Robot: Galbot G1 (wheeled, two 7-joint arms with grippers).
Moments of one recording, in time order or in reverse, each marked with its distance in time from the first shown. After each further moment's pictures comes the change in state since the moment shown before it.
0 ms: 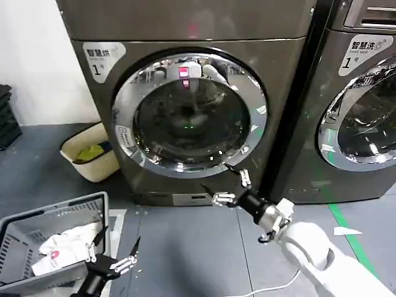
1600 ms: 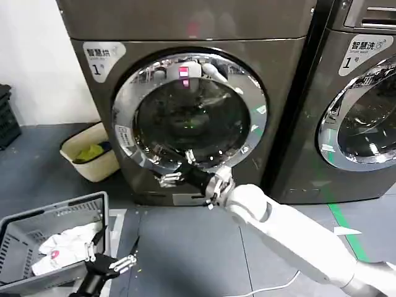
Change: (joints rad) left arm -0.006 -0.006 -0.004 0.000 0.002 0.003 0.003; right arm 0.448 0.193 -0.417 -0.236 0.099 -0.019 0.068
